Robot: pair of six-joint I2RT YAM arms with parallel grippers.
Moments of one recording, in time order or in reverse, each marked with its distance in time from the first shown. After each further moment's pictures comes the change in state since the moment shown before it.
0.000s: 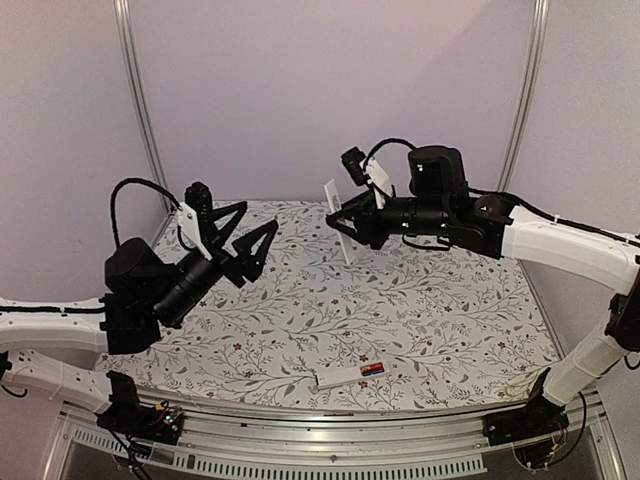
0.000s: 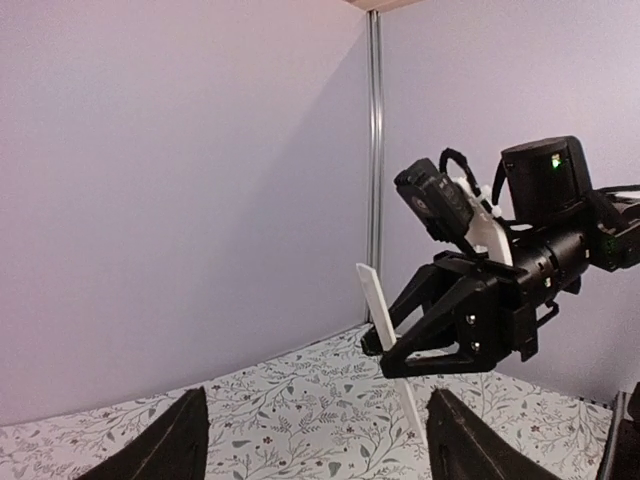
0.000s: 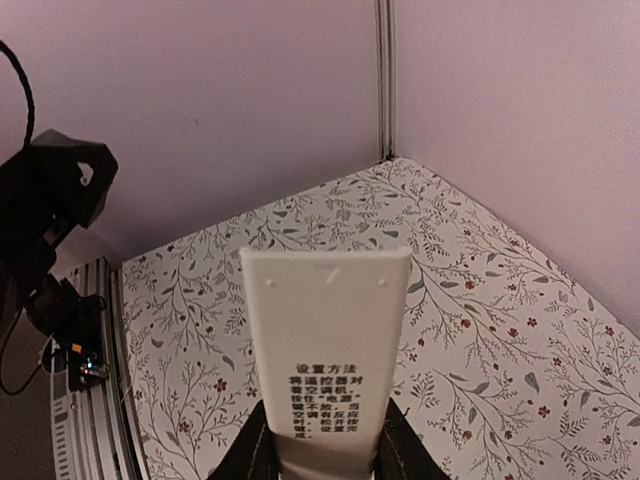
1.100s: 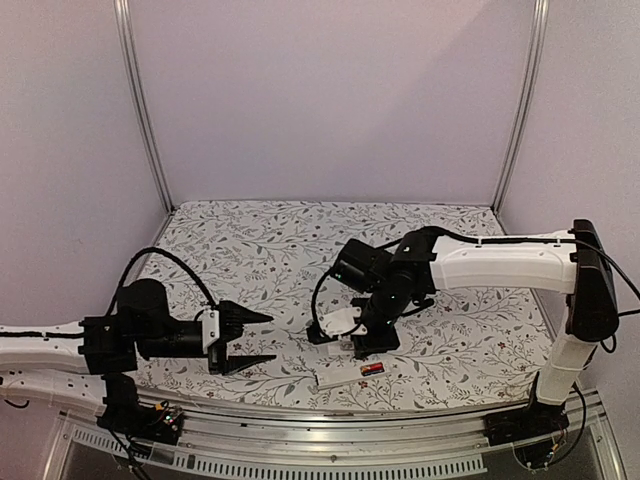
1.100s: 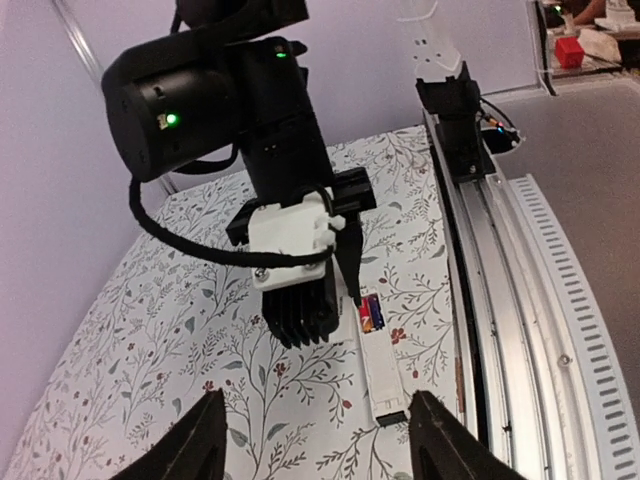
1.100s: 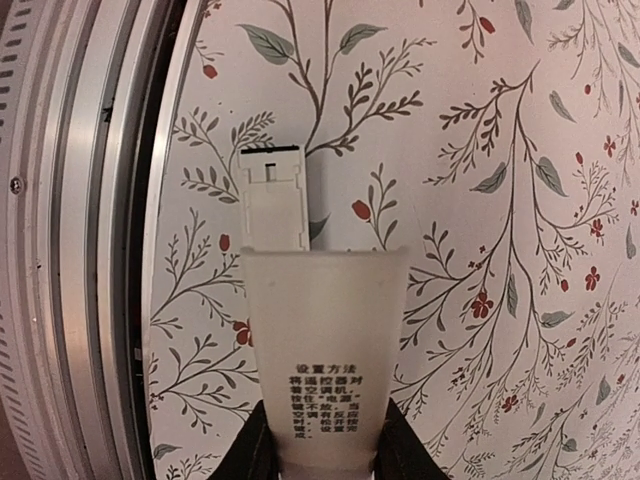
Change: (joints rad) left arm -0.029 -0.266 -0.194 -0.590 0.569 0.303; right arm 0.222 0.284 0.100 -0.884 0.097 -0.716
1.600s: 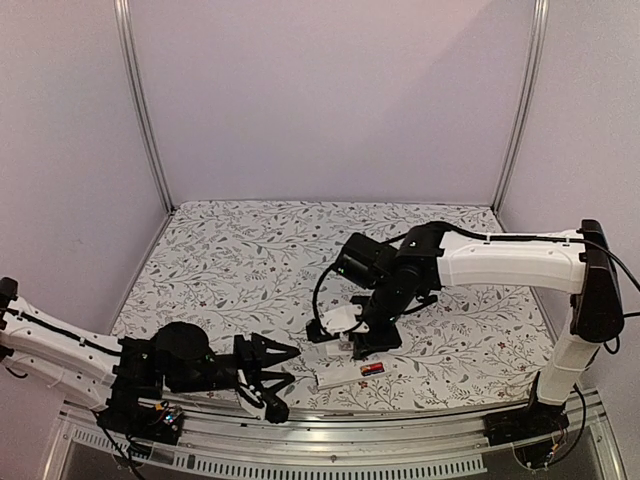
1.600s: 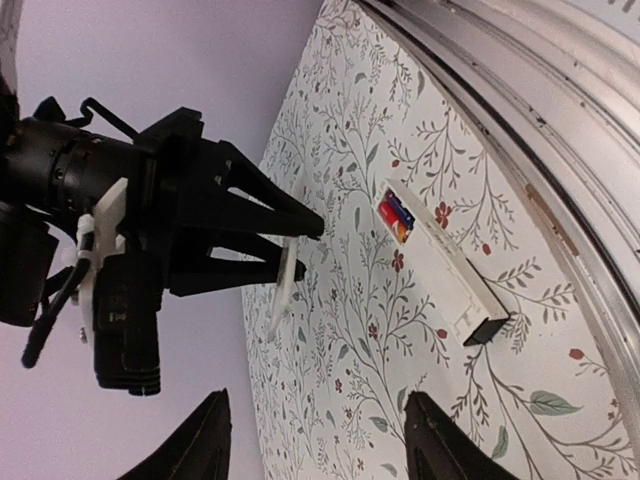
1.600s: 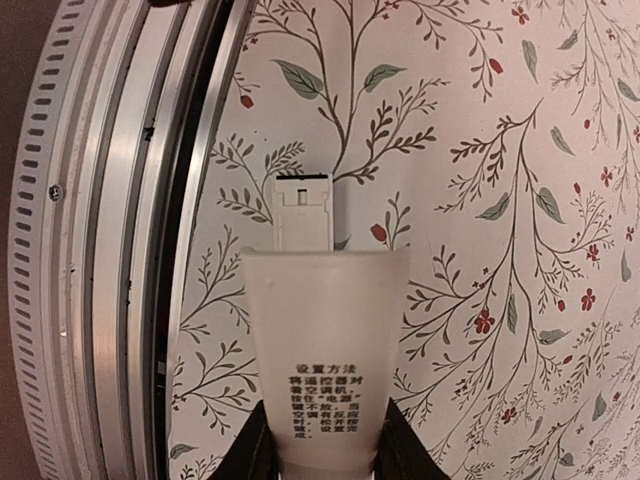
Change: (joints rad) left arm -0.272 0.265 -0.079 0.236 -0.392 0.800; right arm 0.000 -0.027 0.010 -0.017 -0.060 -0.023
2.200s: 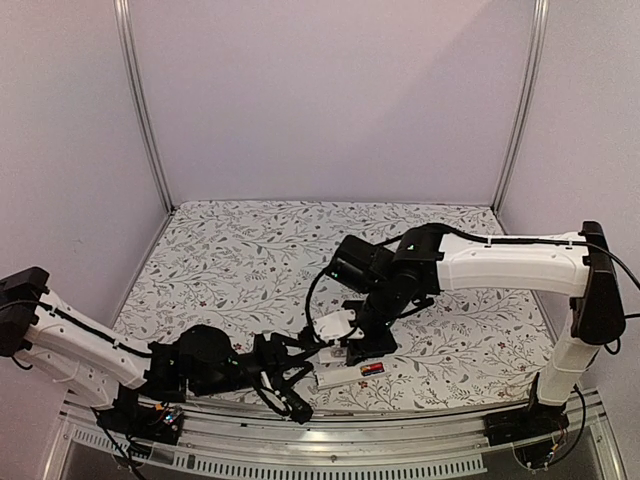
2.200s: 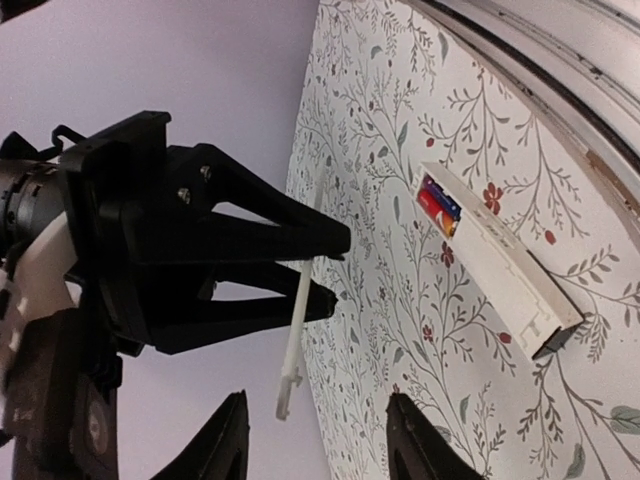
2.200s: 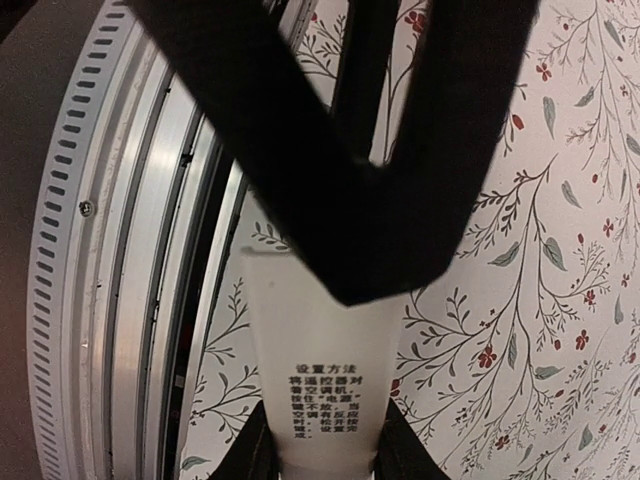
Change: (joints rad) left arm 0.000 0.261 0.037 0.276 -0.080 0.231; right arm 0.048 0.000 0.029 -0.002 -0.029 -0.018
